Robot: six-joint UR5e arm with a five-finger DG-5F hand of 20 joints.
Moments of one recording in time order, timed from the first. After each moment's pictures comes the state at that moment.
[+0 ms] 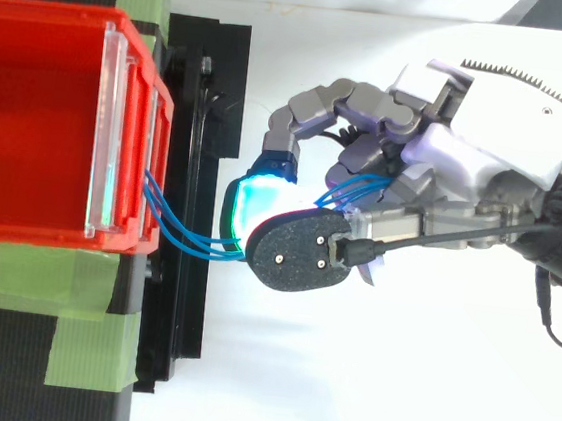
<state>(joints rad) 0.29 -2.00 -1.66 -2.64 -0.89 0.12</state>
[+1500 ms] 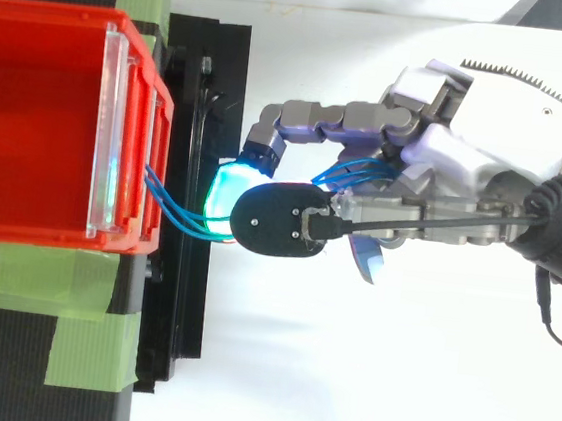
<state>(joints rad) 0.29 -2.00 -1.66 -2.63 -0.89 0.10</state>
